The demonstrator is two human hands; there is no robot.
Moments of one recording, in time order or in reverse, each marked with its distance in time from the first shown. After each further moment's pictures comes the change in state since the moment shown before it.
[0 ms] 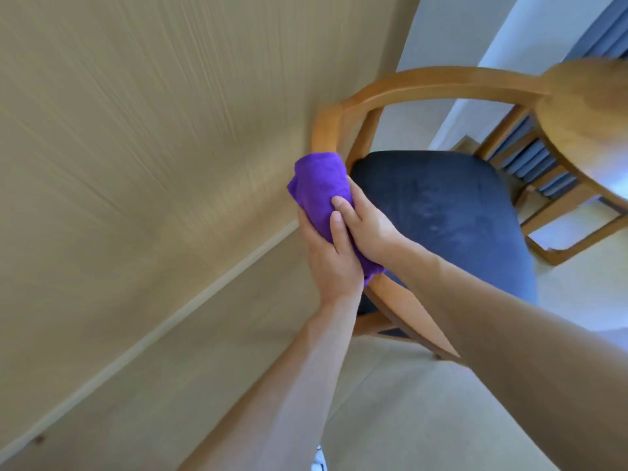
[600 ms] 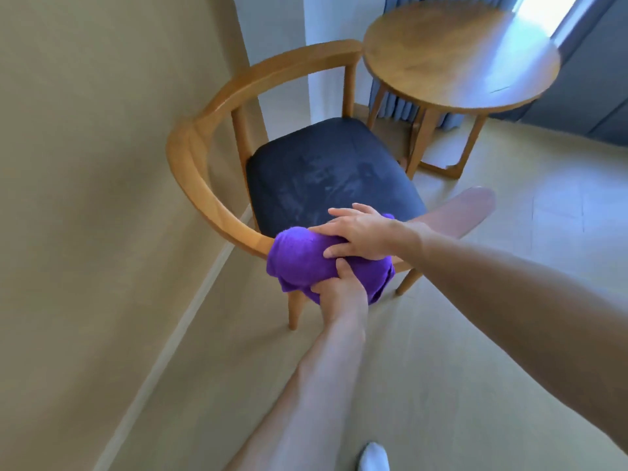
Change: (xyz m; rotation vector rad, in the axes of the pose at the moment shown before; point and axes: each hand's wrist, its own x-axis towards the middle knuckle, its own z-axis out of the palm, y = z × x) left_hand -0.189 0.037 0.020 0.505 -0.509 -0.741; right_hand -0.150 0.082 -0.098 -0.927 -0.242 0.020
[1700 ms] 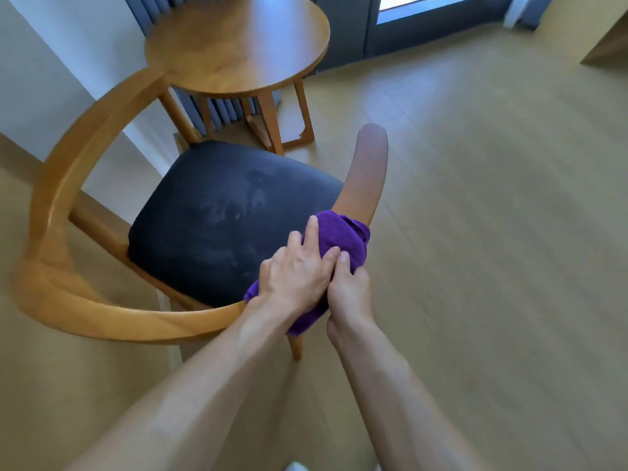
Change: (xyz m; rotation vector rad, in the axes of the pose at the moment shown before) left_hand 0.079 0.080 -0.058 1.475 -0.491 1.339; right_hand 0.046 -0.136 0.057 1.950 1.425 1.503
